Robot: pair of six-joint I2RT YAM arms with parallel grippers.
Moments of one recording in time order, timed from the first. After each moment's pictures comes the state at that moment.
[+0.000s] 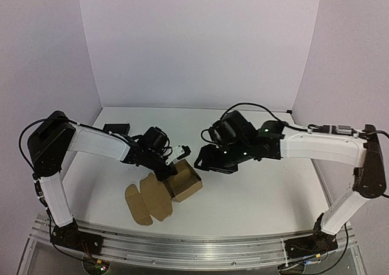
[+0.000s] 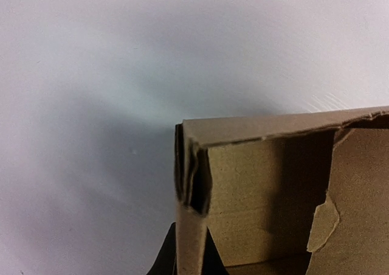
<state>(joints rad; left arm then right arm) -0.80 1.84 1.05 -0.14 0.16 0.29 1.01 1.63 1.29 -0.54 -0.02 0.85</state>
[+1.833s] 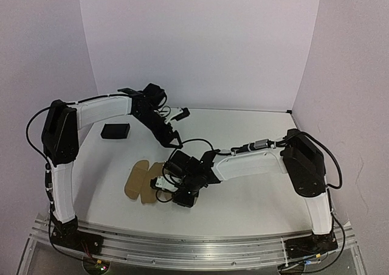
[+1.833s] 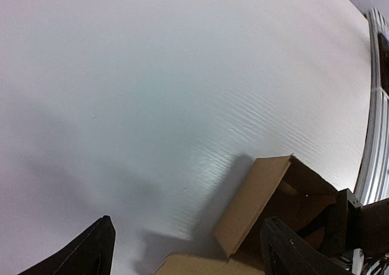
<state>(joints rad) -0.60 2.03 1.74 -0.77 0.47 0.35 1.14 2.18 1.56 -0.52 -0.05 -0.29</state>
